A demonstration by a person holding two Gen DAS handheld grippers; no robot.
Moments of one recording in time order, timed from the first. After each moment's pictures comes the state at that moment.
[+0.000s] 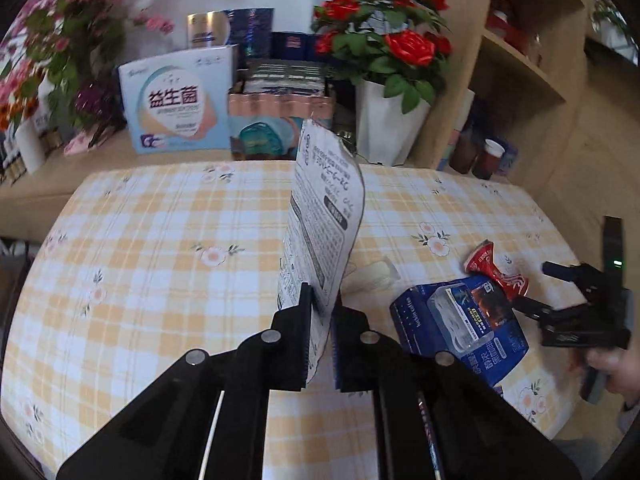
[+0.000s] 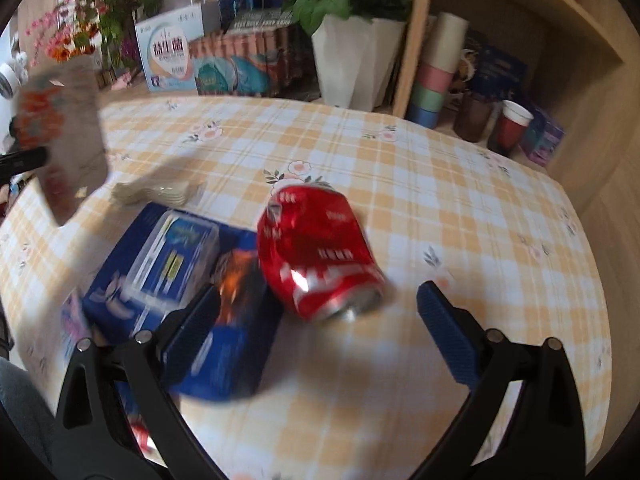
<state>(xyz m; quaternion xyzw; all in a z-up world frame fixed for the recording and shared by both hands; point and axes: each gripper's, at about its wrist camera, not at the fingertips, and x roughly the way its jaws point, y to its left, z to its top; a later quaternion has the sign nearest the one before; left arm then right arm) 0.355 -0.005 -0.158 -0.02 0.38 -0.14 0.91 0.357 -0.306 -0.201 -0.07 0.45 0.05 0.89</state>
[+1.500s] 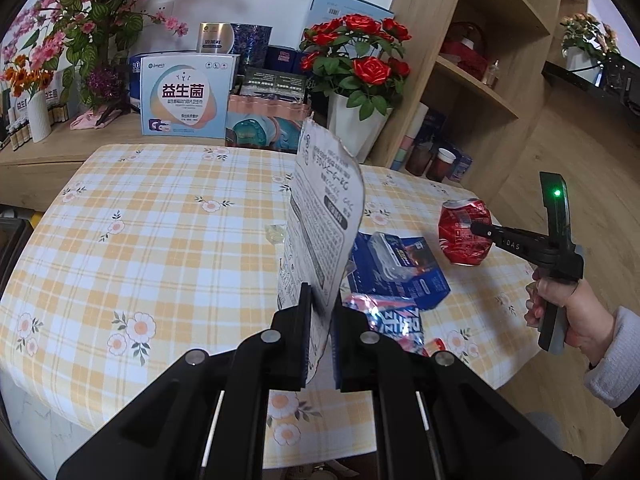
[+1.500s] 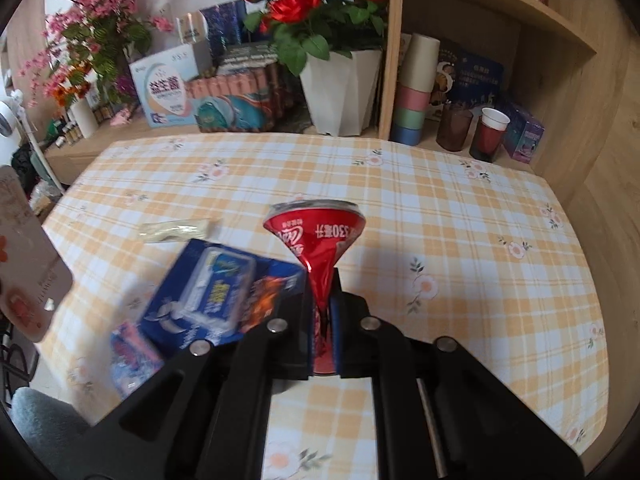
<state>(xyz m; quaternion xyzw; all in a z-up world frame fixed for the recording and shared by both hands) 0.214 0.019 -0.123 -0.07 0.37 -0.18 0.91 0.299 -0.318 -0.138 0.00 0.41 0.05 0.91</state>
